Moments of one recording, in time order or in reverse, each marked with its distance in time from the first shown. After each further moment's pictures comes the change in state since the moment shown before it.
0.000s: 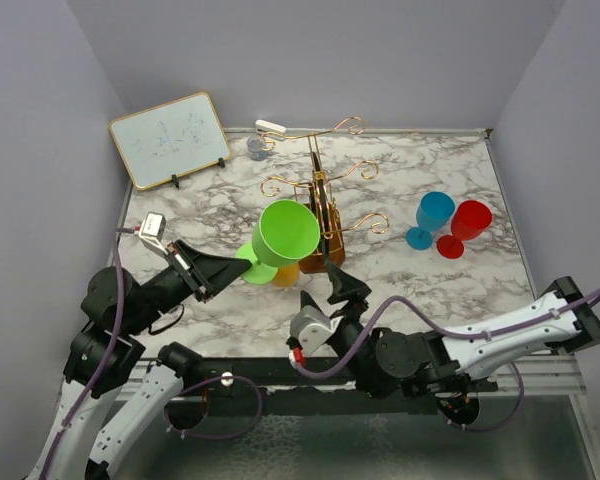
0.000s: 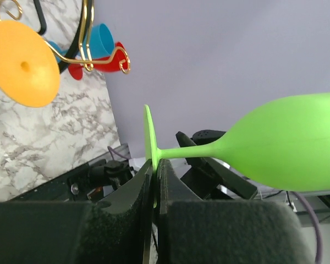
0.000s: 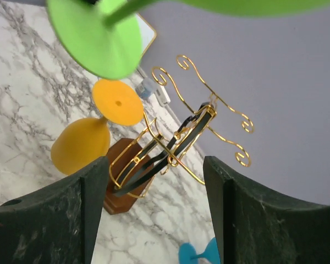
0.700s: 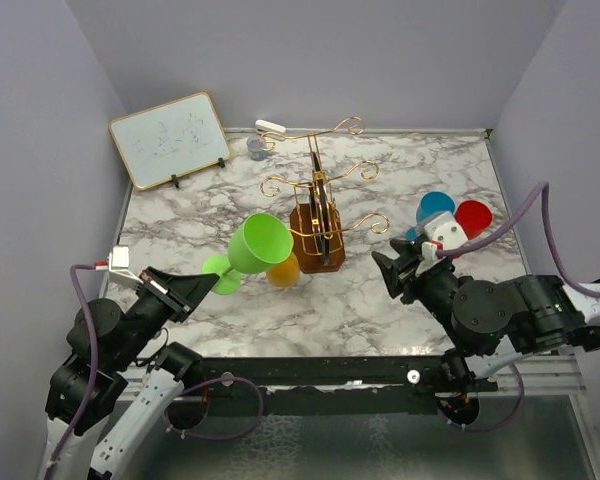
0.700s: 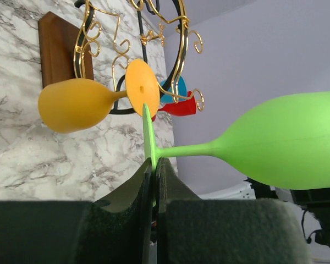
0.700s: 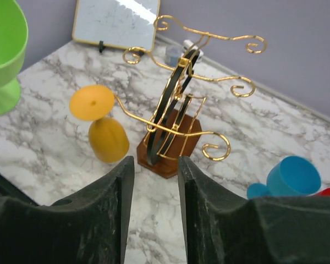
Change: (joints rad) left arm 0.000 -0.222 -0.001 -0.322 -0.349 0.155; right arm -0.012 -0.253 0.506 -1.384 0.043 1.265
